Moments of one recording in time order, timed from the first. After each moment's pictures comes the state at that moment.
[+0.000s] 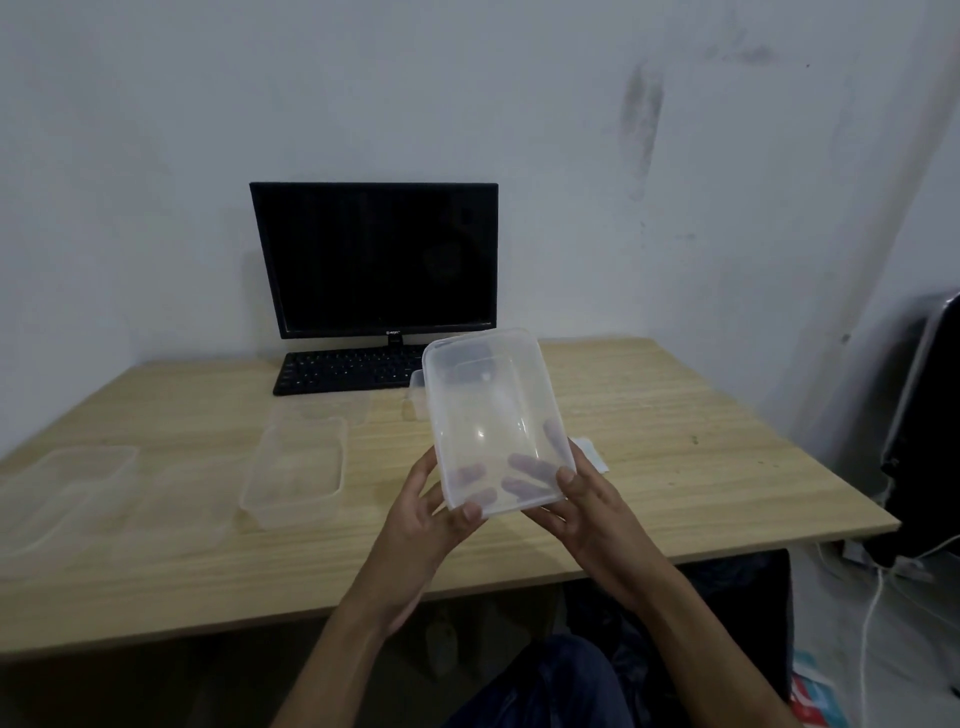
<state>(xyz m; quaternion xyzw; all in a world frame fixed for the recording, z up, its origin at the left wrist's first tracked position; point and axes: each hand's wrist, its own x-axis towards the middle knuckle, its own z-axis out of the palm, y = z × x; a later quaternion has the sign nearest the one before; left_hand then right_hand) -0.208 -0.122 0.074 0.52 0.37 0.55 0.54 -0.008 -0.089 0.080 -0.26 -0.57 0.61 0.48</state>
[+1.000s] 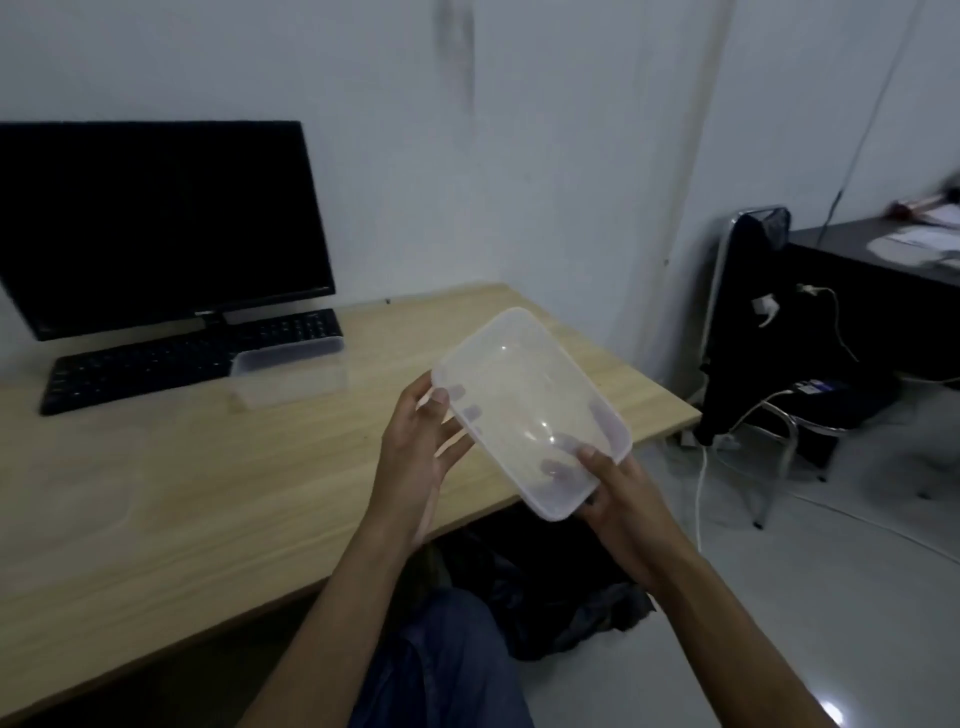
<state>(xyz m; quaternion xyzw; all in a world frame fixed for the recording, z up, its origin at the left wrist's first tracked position) -0.056 -0.073 0.087 0.47 0.32 0.57 0.59 0.137 -0.127 0.047 -0.35 -0.39 0.55 0.65</state>
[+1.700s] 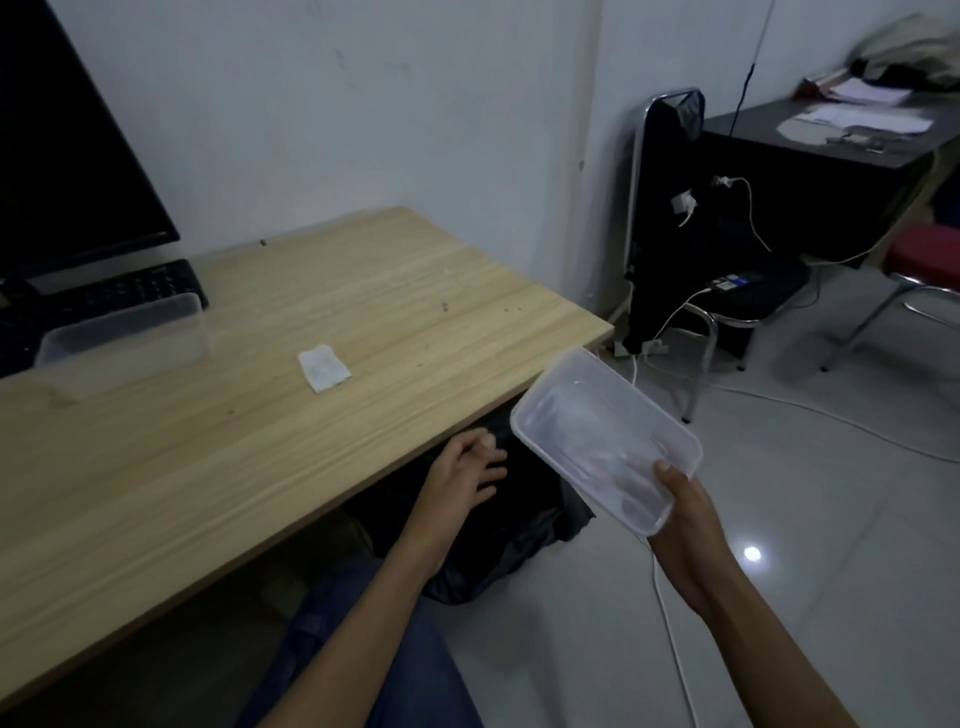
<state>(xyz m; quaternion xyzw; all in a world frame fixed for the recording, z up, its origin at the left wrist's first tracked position) 0.059 -0.080 -0.030 0.55 0.42 0.31 0.65 0.261 -0.200 -0.053 -0.50 -0.24 0.44 0.71</state>
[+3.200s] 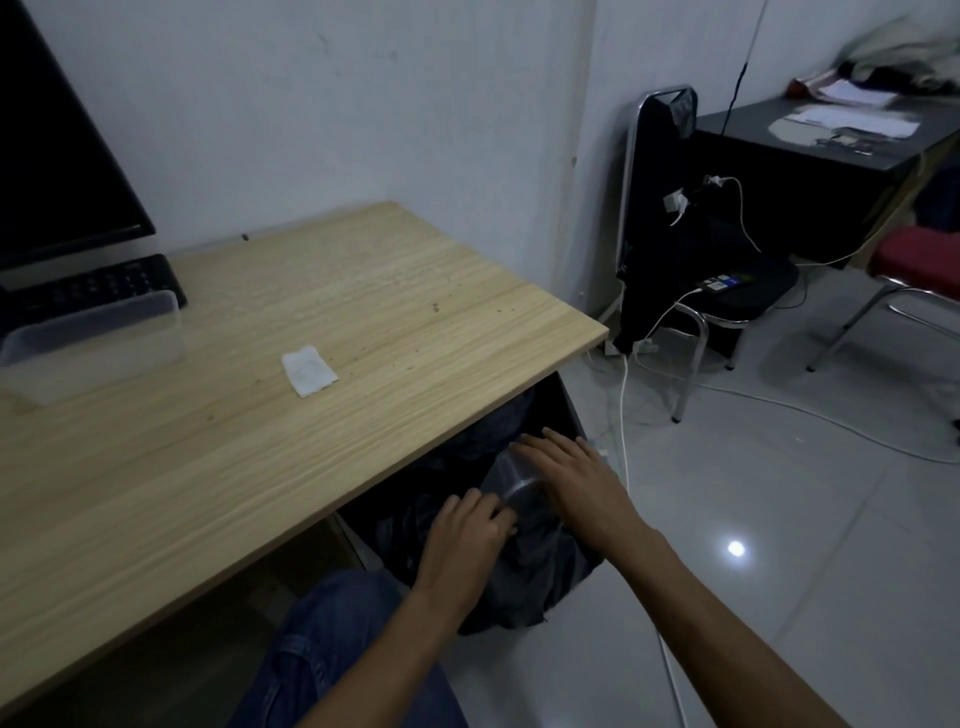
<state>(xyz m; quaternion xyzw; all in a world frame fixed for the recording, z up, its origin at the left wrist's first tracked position) 0.066 -0.082 -0.113 0.93 0.32 0.18 -0.05 0.248 -0.115 -0.086 -0.68 -0.72 0.01 0.15</state>
